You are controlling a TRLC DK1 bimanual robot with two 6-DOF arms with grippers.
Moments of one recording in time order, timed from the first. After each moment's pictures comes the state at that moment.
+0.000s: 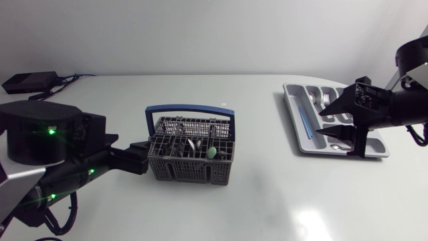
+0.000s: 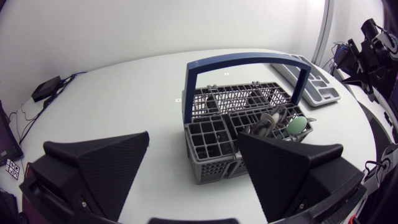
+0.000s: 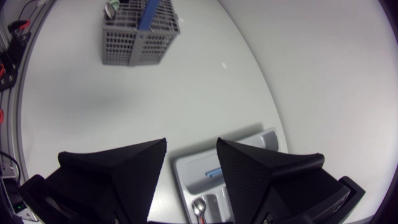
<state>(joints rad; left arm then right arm) -0.61 0.92 0.55 -0.23 -0.33 -0.19 -0.10 1.30 0.96 -0.63 -0.44 -1.30</state>
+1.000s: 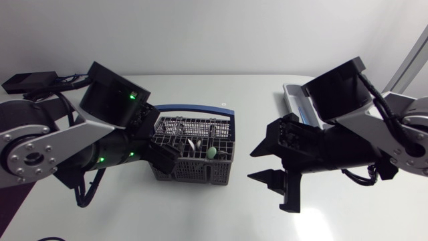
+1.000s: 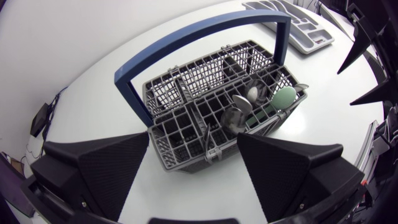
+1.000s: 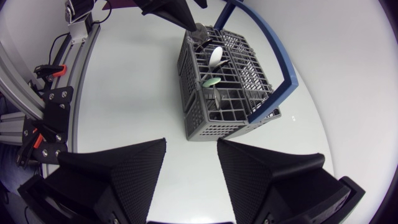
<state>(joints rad) -0.71 1.26 0.86 -0.48 -0.31 -0.05 0.59 1.17 0.81 -0.55 -0.28 -0.72</state>
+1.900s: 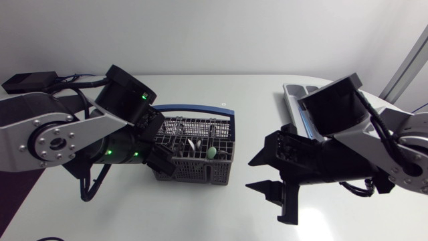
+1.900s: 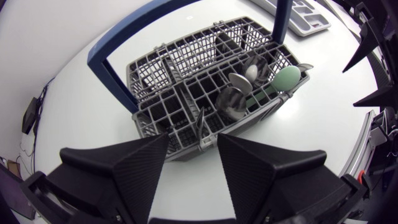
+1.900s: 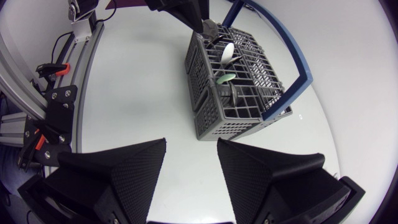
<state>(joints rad) -0.66 1.34 0.89 -0.54 -0.20 -0.02 0.63 1.15 0.74 -0.51 -0.27 -0.68</state>
